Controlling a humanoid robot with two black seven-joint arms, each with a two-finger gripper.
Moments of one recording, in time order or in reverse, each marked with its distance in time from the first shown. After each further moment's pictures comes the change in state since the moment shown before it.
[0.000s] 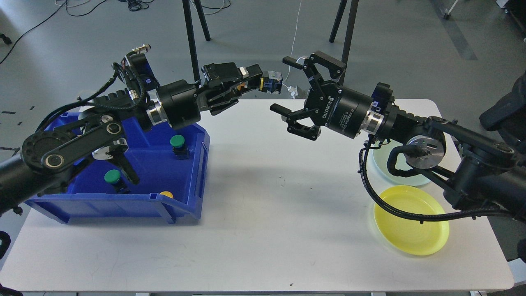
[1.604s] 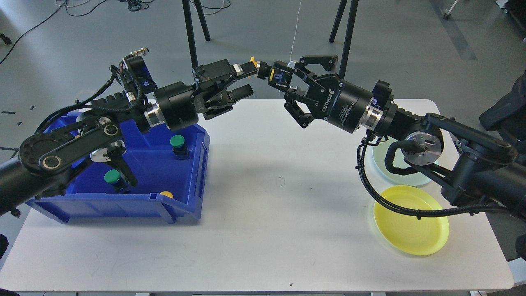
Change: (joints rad) left arm 0.012 0.009 -0.002 0.000 -0.020 -0.007 0.000; right arm -0.001 -0.038 -0.022 -0.016 0.080 0.000 0.033
